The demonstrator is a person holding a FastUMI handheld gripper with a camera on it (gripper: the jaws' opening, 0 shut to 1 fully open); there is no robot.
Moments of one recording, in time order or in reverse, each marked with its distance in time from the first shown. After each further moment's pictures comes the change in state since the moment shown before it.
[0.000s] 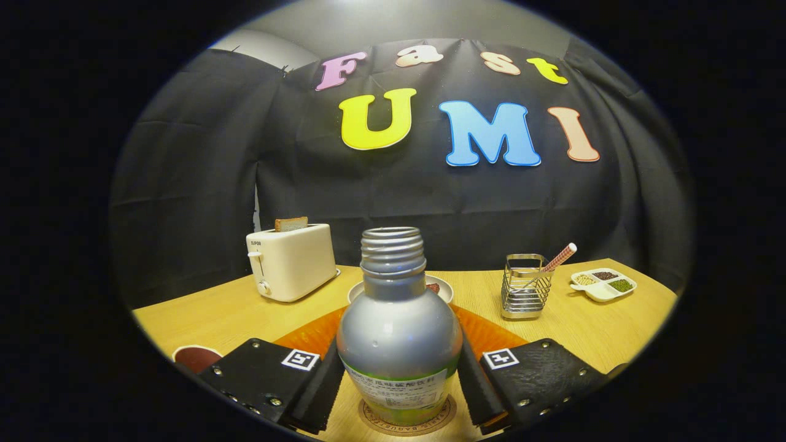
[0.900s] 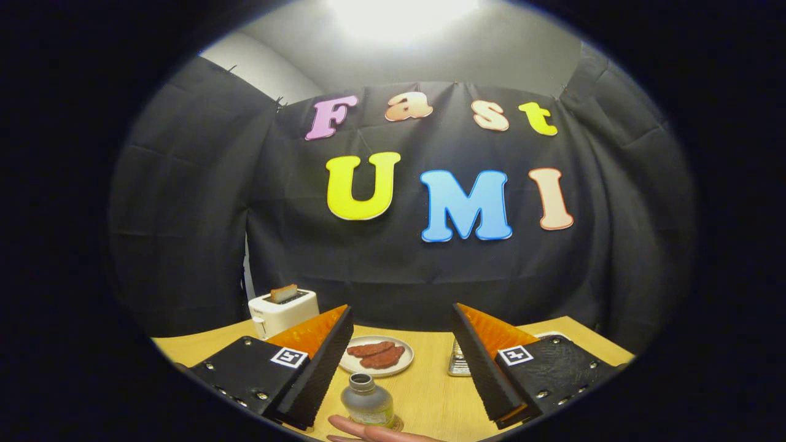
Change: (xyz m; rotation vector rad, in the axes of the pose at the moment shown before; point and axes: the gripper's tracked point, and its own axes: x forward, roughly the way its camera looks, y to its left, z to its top) arm -0.092 -0.047 0.211 -0.052 -0.192 -0.108
